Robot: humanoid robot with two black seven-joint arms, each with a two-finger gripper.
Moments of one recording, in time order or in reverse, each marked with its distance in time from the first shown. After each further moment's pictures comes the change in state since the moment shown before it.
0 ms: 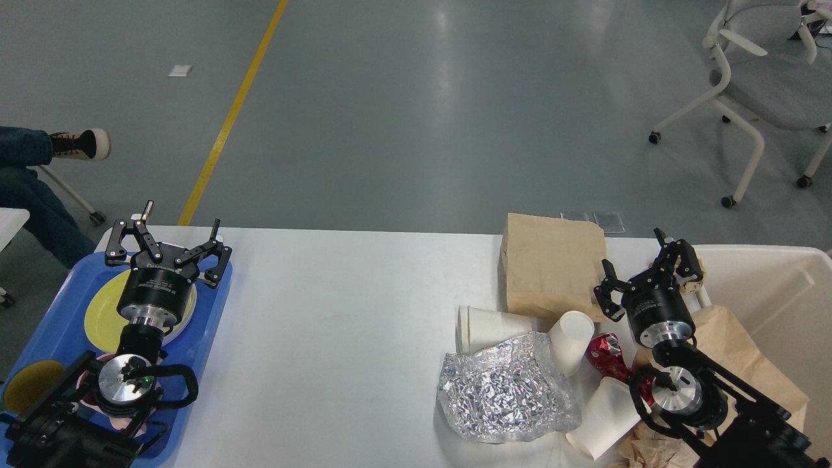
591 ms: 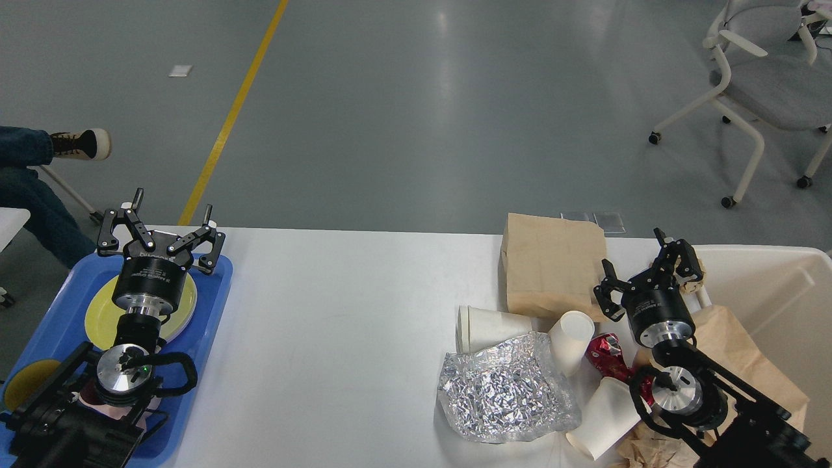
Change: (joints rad) left arm -0.040 -0.017 -0.033 0.077 0.000 -0.028 -0.006; right arm 0.000 0.000 0.000 0.000 0.000 0.000 0.000
